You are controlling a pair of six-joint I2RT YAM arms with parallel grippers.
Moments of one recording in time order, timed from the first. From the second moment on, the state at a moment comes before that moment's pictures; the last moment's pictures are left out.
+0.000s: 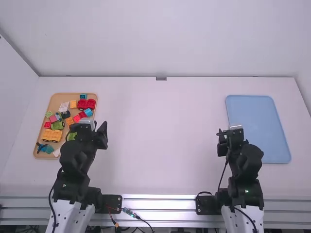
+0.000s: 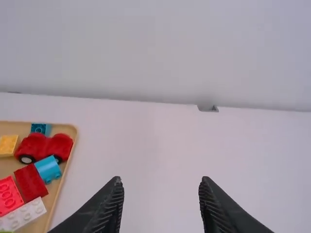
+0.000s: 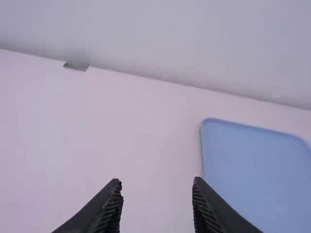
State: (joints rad) left arm -0.03 0.42 0.39 -0.18 0.05 -0.13; right arm -0.06 0.39 0.36 -0.29 -0.14 -0.24
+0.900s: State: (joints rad) left arm -0.04 0.89 0.78 -0.20 -0.04 -0.11; right arm 0.04 0.72 0.69 -0.32 -0.12 -0.17
